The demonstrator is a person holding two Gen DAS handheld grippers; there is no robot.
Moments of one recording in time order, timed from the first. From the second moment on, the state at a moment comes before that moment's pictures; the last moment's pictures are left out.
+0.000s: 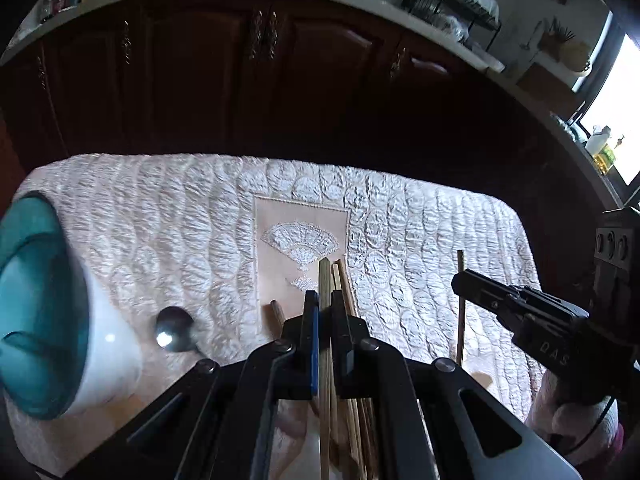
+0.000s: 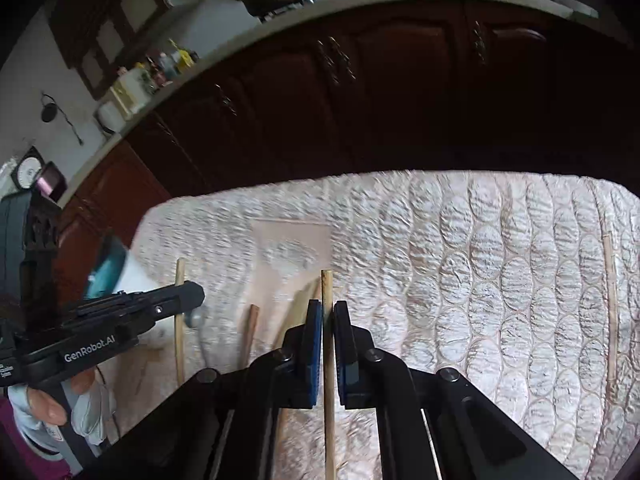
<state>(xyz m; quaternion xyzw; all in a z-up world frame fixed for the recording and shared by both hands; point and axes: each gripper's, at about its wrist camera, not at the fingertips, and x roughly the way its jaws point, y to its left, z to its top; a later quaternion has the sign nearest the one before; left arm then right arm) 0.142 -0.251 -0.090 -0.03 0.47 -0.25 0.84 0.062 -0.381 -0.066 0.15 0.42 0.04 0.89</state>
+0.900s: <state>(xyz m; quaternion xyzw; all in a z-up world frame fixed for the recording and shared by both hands) 0.129 -0.033 0.131 -0.06 0.29 -0.15 0.94 0.090 -0.202 0.143 0.12 0.24 0.19 0.94</state>
